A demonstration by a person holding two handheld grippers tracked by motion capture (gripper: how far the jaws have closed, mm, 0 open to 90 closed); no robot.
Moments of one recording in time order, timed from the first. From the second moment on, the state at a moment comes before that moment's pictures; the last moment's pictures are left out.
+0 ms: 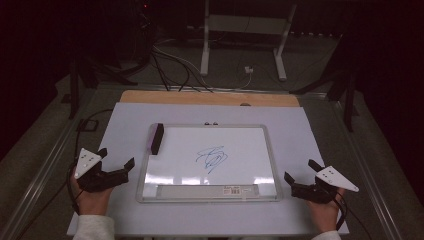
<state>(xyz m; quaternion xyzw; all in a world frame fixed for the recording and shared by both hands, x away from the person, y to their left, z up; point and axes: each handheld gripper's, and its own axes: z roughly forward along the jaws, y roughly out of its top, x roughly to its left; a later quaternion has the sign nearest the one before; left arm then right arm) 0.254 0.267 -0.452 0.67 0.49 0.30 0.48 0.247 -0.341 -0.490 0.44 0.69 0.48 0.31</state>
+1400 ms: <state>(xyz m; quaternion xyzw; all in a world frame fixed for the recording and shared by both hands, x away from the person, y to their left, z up) 0.295 0.253 -0.450 0.68 0.48 0.30 0.47 0.244 -0.341 -0.488 0.44 0.69 0.49 0.32</state>
